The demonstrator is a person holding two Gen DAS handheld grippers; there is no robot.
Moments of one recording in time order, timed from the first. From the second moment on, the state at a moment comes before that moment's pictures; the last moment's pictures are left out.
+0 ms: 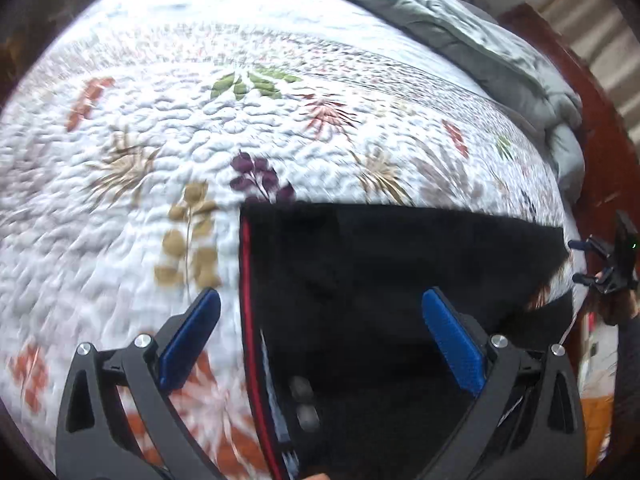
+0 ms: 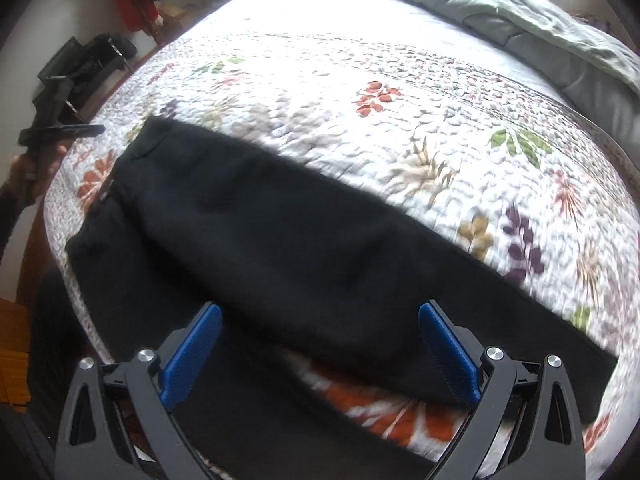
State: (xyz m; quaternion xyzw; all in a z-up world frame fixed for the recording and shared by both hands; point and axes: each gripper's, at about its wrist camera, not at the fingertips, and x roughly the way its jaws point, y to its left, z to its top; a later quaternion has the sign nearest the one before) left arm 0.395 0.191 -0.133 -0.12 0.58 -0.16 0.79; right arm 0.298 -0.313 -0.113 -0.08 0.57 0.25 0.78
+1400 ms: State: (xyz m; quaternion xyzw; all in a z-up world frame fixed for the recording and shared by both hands) left arm 0.433 0.174 -0.147 -0.05 0.59 -0.22 0.78; right arm 0.371 -0.371 -0.140 -0.09 0.67 0.31 0.67
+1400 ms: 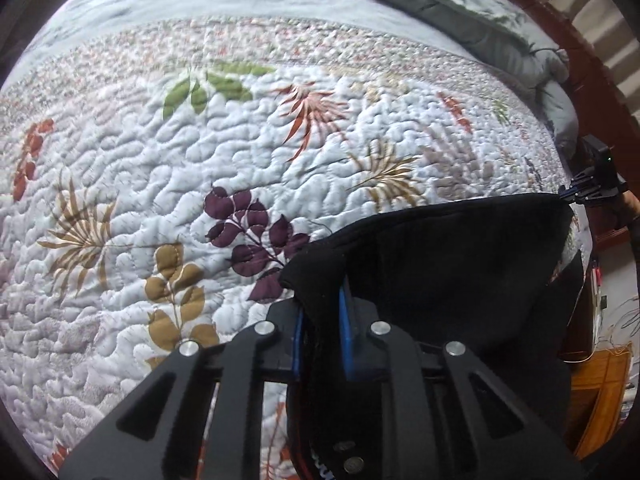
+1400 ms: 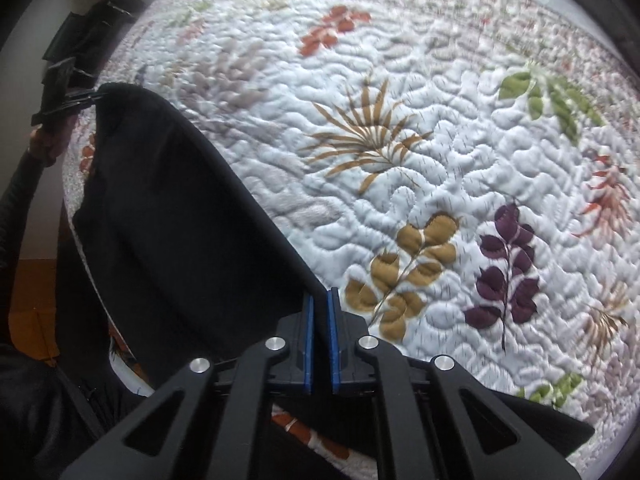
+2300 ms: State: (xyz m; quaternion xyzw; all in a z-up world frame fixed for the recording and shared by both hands) left arm 0.207 0.191 -0.065 -0.04 0.45 -0.27 0.85; right arm 0.113 -0.371 -0.071 -0.12 0.50 0.20 0.83
